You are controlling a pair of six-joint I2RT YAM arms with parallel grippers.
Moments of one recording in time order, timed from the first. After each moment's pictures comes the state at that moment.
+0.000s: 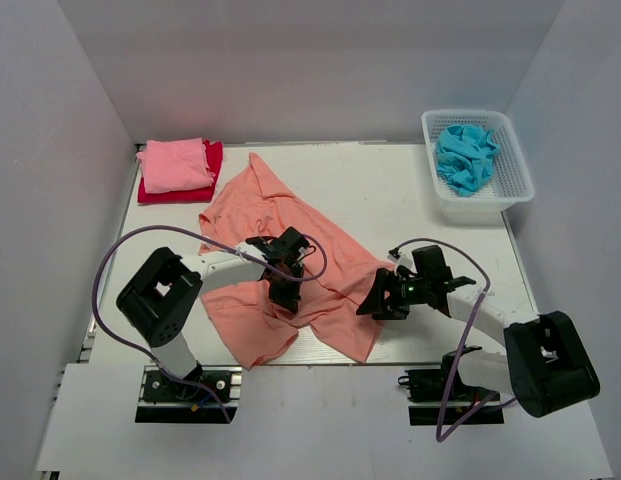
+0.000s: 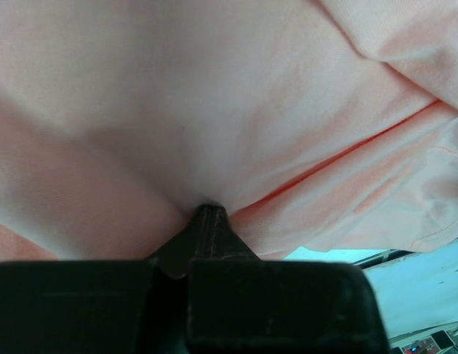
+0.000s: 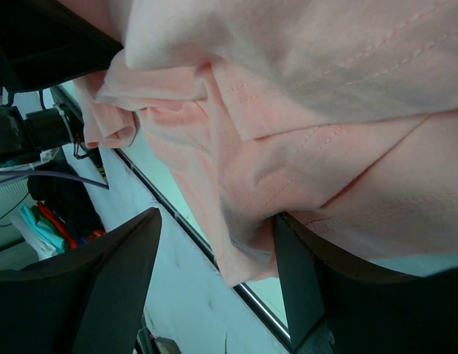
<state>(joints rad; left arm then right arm) -0.77 1.69 0.97 -0.58 0.14 -0.59 0.36 1.21 0.39 -0.17 -0.74 0.52</state>
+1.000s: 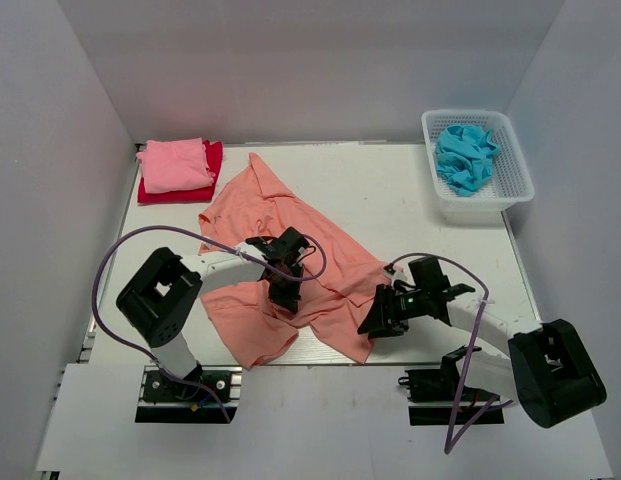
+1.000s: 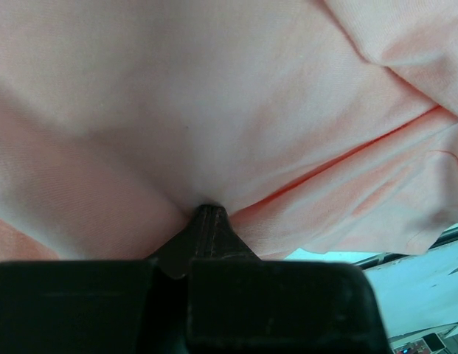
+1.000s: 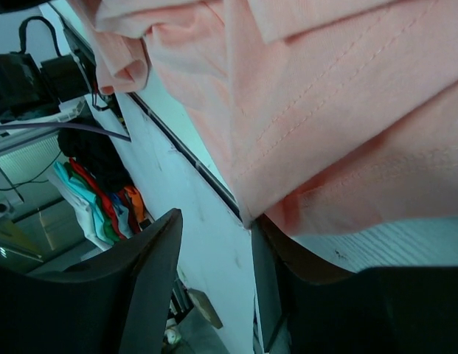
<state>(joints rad) -0.77 1.68 0.97 -0.58 0.14 -0.61 0.41 1.15 0.34 -0.26 -0.85 0.58</state>
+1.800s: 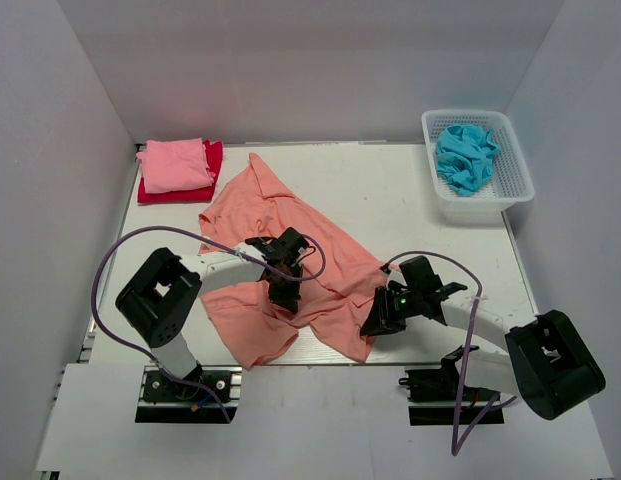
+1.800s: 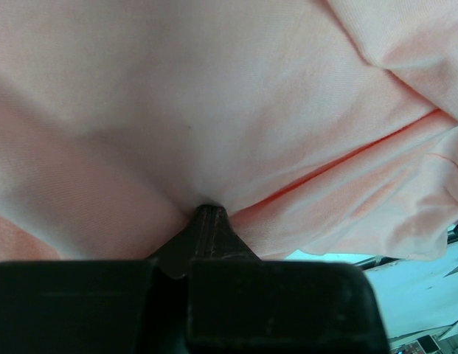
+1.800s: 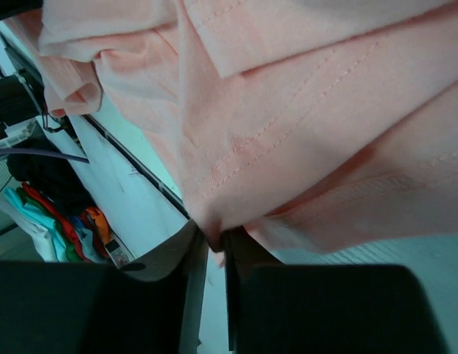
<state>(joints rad) -0.77 1.68 0.96 -0.57 0.13 -0.63 0.49 1.19 0.36 -0.24 -0.68 0.59</state>
